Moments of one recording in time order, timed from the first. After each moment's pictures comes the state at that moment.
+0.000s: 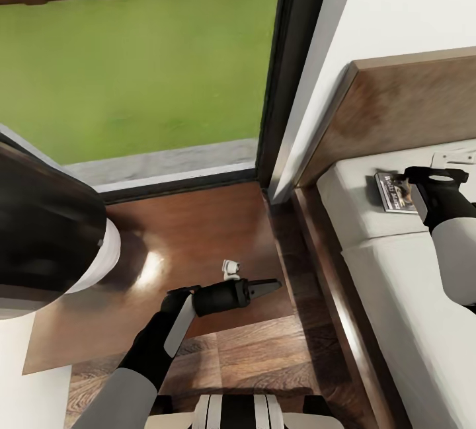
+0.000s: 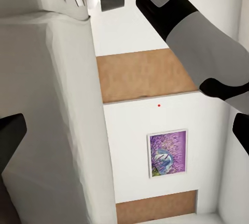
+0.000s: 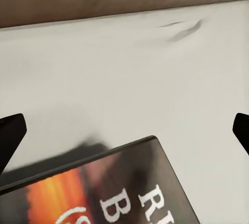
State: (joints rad) left arm -0.60 -0.17 -0.17 -0.99 0.45 0.65 -1.16; right arm -1.39 -0.34 -0.30 -0.40 0.31 0.17 -0.25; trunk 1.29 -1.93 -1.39
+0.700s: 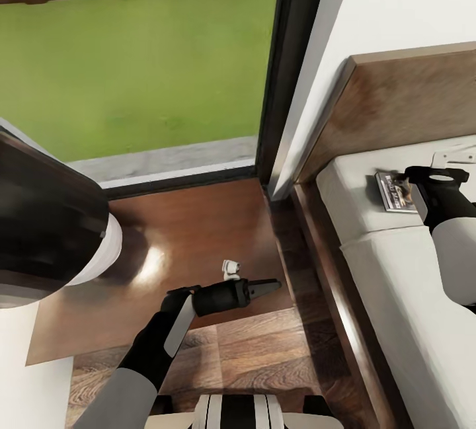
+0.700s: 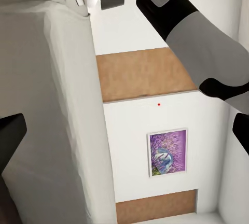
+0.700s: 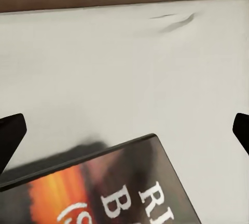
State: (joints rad) left arm -0.60 -0.17 -0.17 -0.99 0.45 0.65 -1.16; right arm -1.39 -0.34 -0.31 -0.40 0.31 0.17 -0.25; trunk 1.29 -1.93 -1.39
